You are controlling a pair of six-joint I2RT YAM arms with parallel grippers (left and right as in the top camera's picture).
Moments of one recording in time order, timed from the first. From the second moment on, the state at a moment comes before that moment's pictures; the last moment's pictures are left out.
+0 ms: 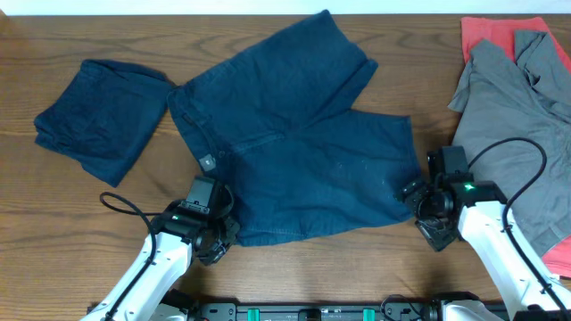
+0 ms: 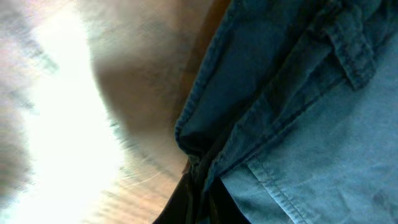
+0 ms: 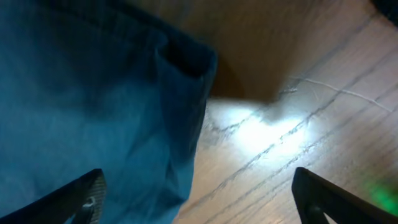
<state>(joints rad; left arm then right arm) -0.30 1.17 0.46 -0.69 0.19 -1.13 0.08 1.29 0.65 -0.82 -0.04 1.08</state>
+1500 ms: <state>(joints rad) -0.30 0.78 0.68 -1.23 0.28 -0.83 0.08 1.07 1.02 -1.21 0.05 0.83</state>
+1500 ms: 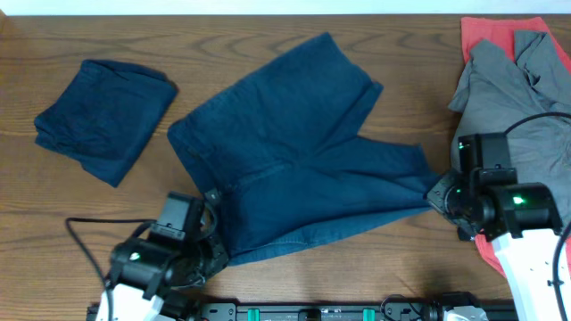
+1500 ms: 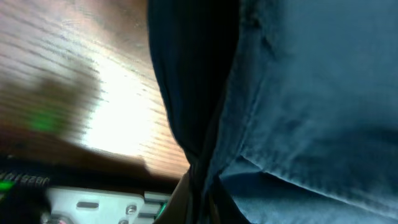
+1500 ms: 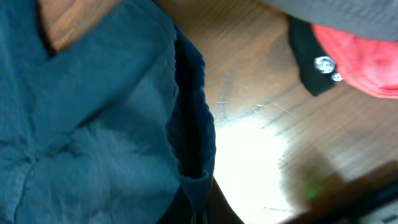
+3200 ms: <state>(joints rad) -0.23 1.44 1.02 -0.89 -0.38 -1.19 0.26 1.94 1.47 -0.26 -0.09 0.32</state>
